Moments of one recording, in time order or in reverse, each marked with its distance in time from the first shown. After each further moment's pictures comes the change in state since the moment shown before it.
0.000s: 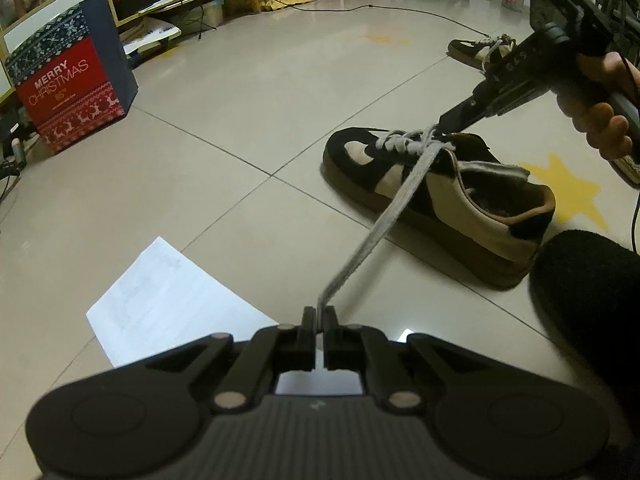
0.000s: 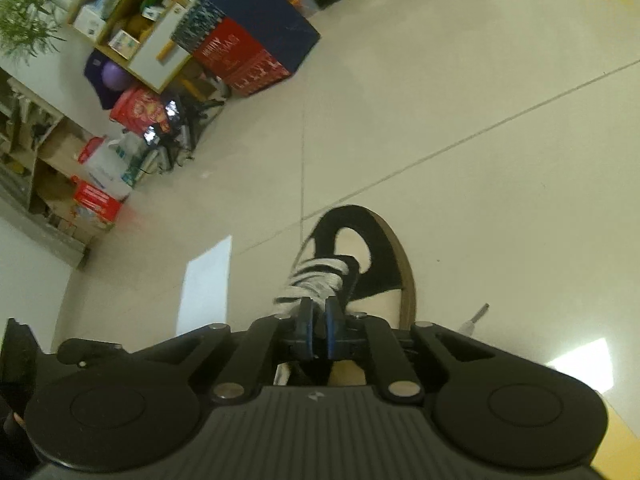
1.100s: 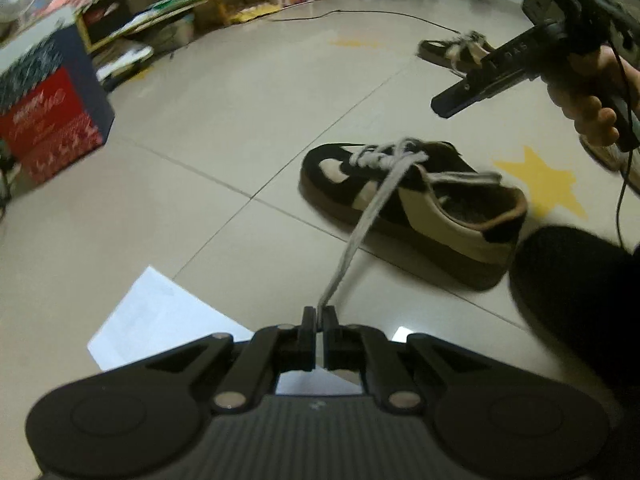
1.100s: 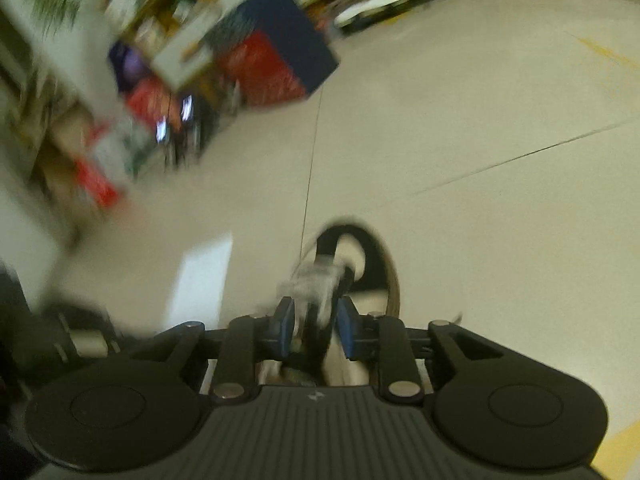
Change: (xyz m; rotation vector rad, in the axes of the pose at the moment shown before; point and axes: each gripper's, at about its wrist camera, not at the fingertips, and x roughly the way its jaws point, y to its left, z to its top) left arm -0.011 -0.002 0.011 0.069 -0.013 -0.046; right arm -0.032 0.007 -0.004 -0.131 -0.091 -0.057
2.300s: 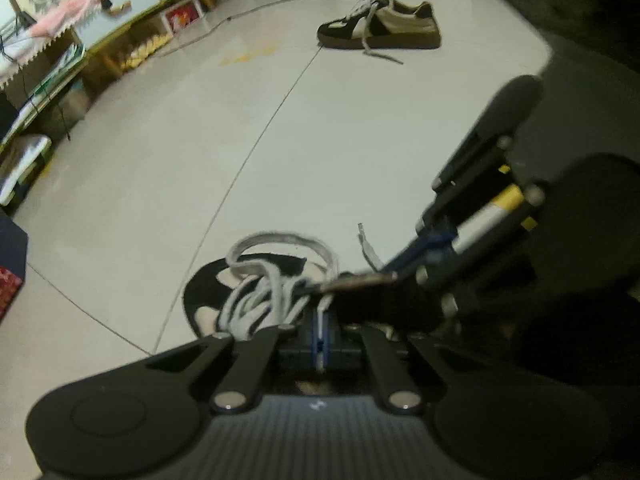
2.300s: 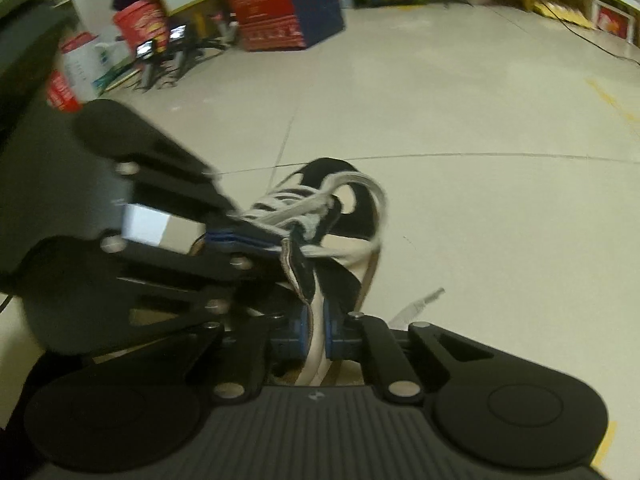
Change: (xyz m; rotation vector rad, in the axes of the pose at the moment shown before) left arm 0.081 -0.088 0.107 0.339 0.019 -0.069; right arm 0.035 0.039 -0.048 -0.228 0.092 -0.191
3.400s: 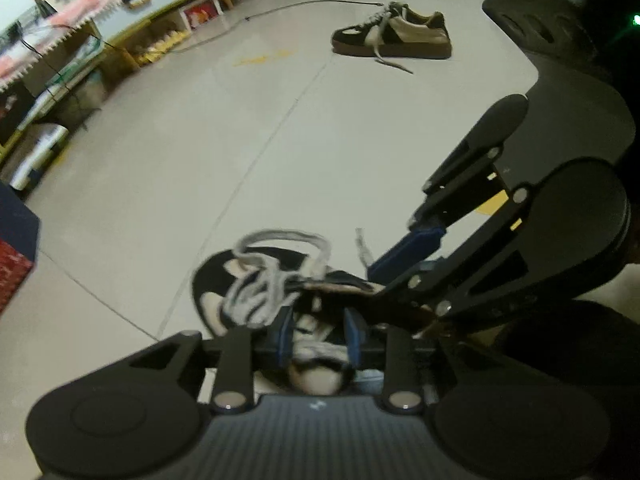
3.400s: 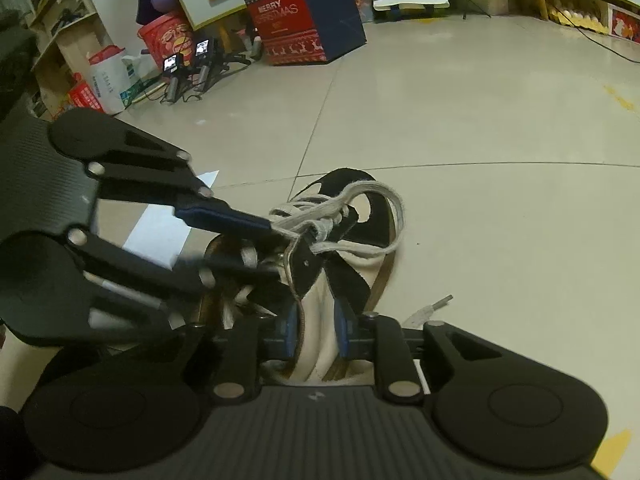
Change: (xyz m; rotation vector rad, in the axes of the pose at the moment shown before) left arm -0.003 -0.008 0.007 -0.055 0.008 0.021; right arm -0.009 -0.013 -0.008 -0.031 -0.050 0.107
